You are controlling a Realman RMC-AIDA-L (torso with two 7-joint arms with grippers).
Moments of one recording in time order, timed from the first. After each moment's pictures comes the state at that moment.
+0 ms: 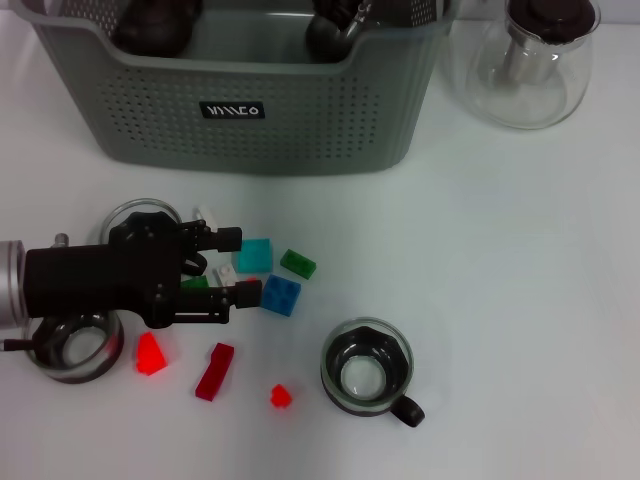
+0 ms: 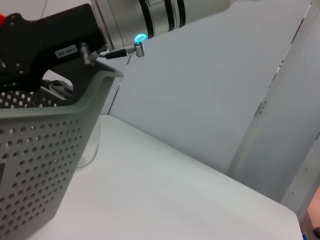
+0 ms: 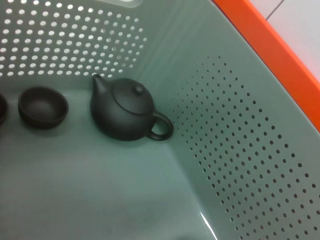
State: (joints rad) left arm -0.46 -2.09 0.41 0.59 2.25 1.84 -1.31; right arm 1.28 2.11 -1.60 -0.37 -2.44 -0.46 2.28
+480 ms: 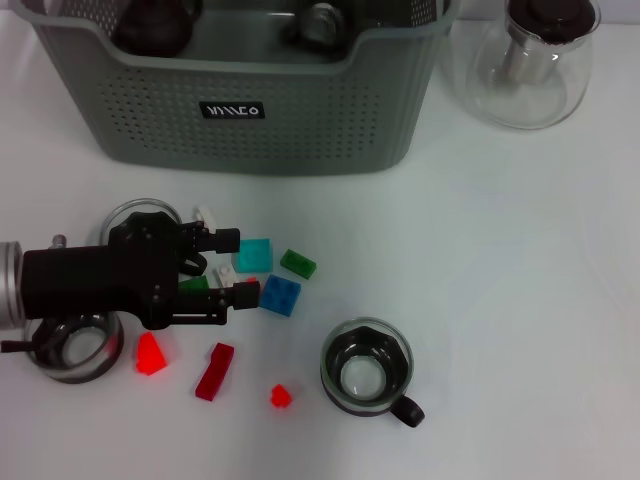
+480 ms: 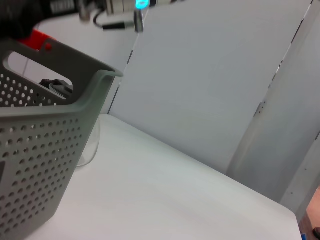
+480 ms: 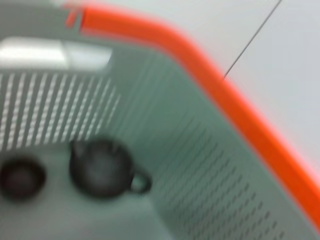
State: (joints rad) left arm -0.46 -2.09 0.41 0.59 2.25 1.84 -1.31; right arm 1.23 2.10 -1.51 -0.52 -2.43 -0.47 2.32
